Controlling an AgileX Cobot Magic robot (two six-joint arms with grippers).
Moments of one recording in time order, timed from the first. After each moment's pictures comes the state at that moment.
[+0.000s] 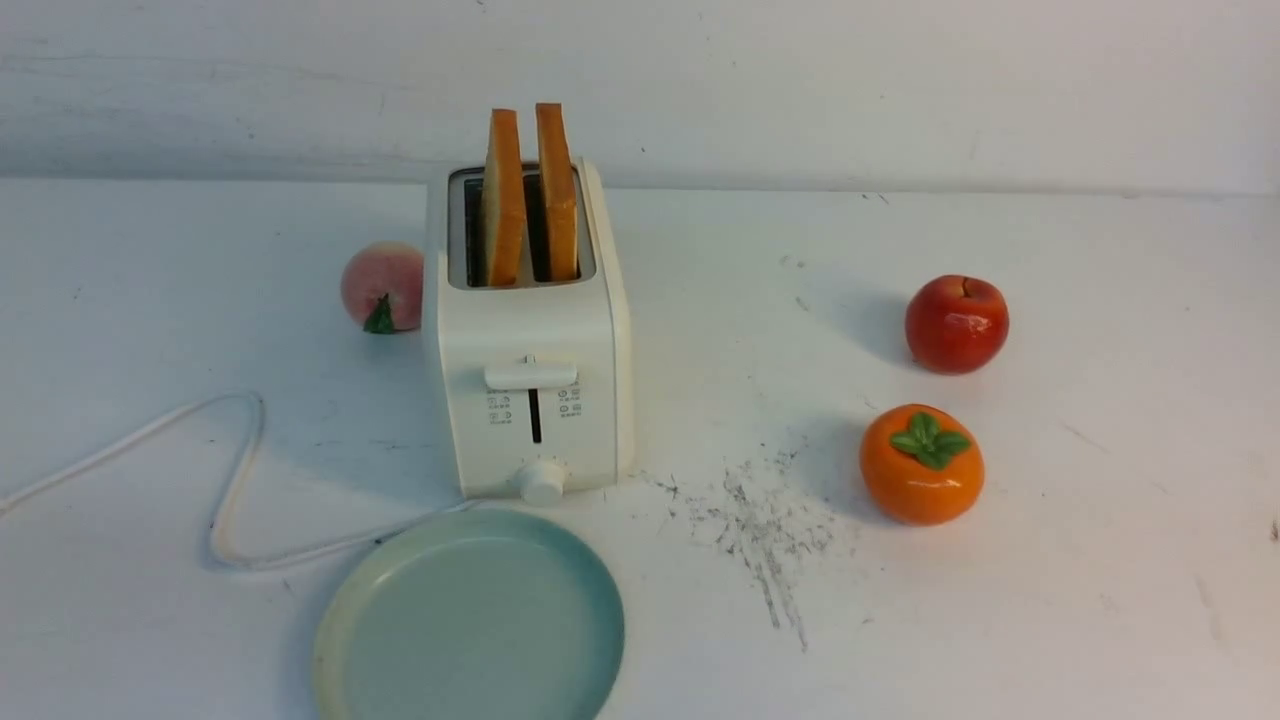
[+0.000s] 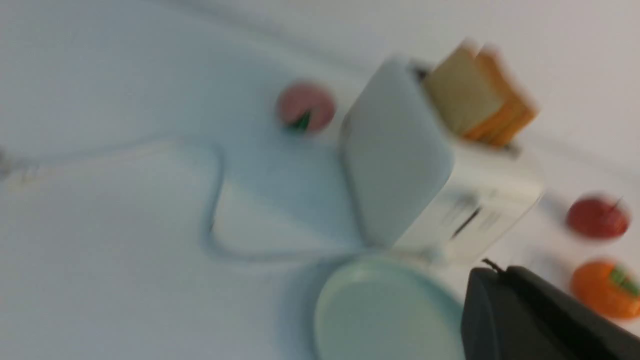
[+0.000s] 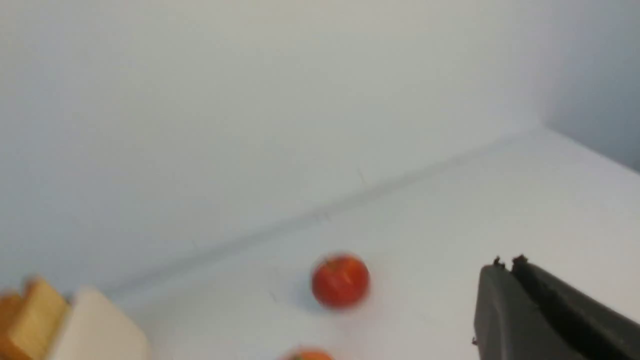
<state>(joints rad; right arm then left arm) 0.18 0.40 -0.70 -0.33 0.70 0.63 -0.08 0.45 -0.66 -0.11 0.75 -0.39</state>
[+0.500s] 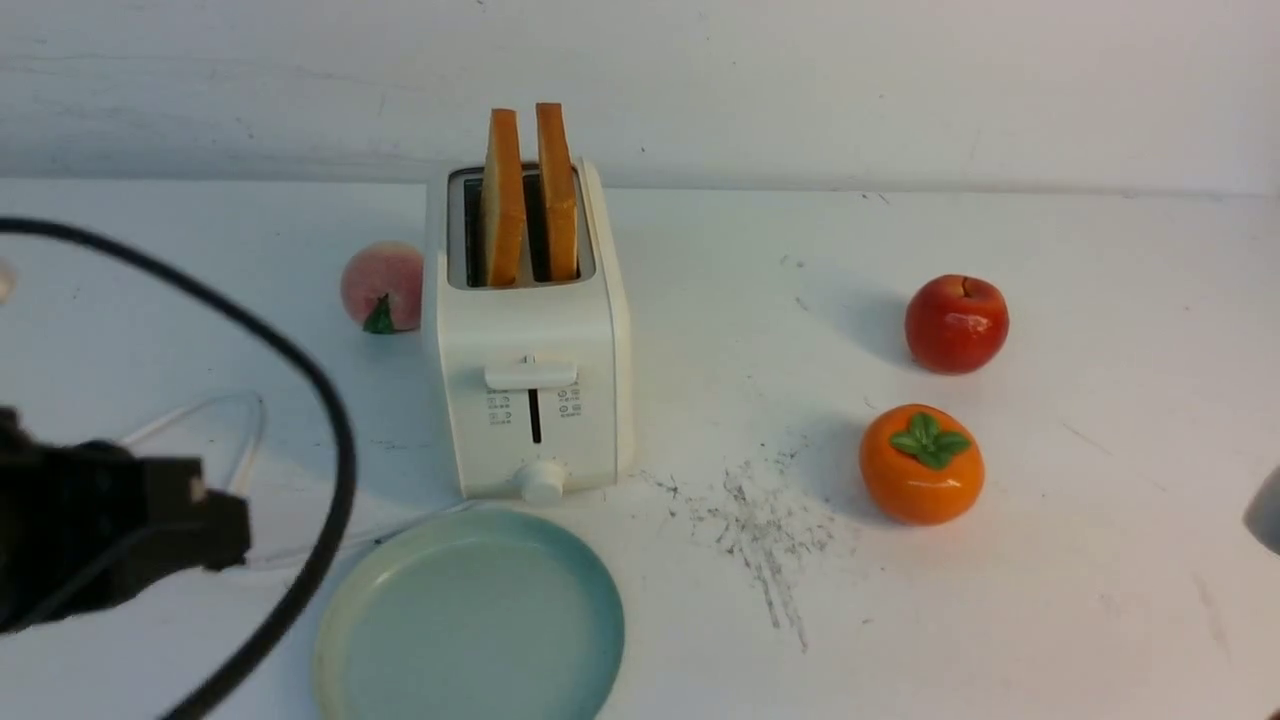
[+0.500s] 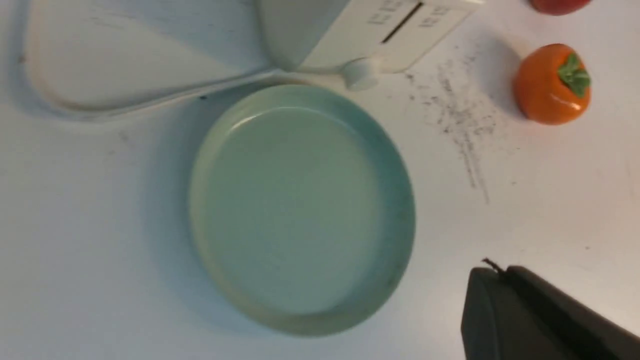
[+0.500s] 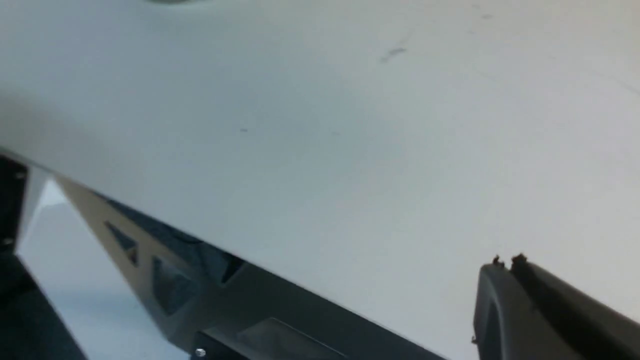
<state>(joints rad) 0.34 0.86 -0.79 0.48 1.14 -0.09 -0.08 0.92 -0.81 -0.59 0.82 0.07</state>
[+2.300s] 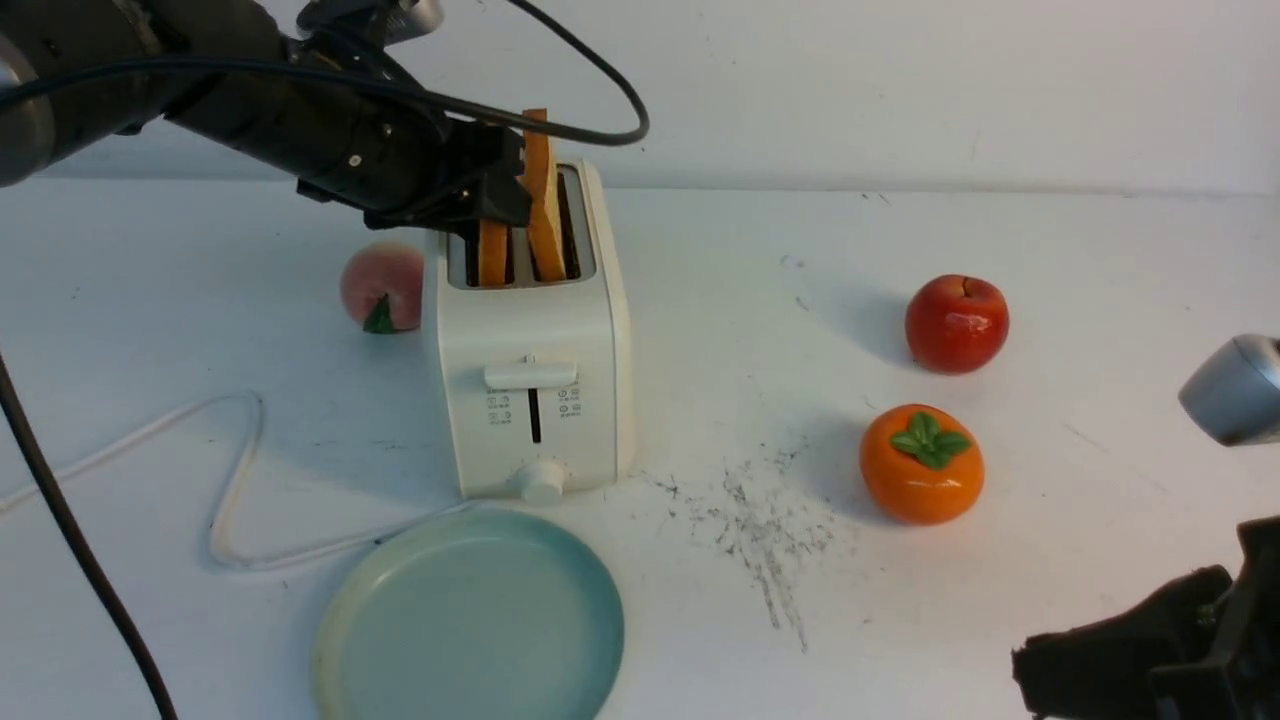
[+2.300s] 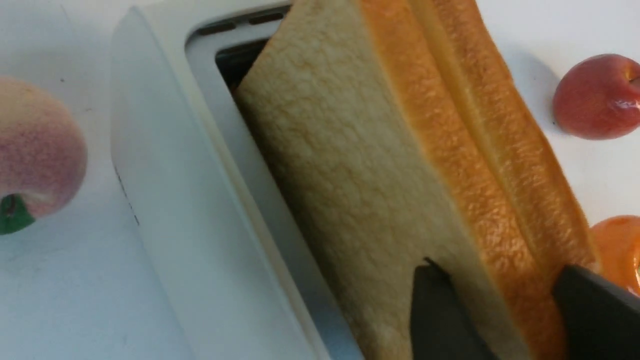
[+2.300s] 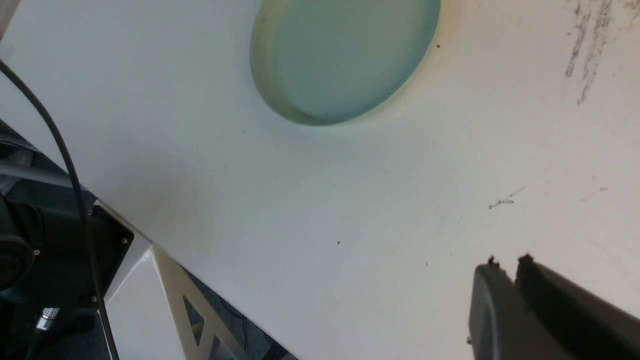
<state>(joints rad) 0.34 0.91 -0.79 0.68 0.94 -0.31 -0.17 1.85 -1.65 -0.60 0.74 0.28</state>
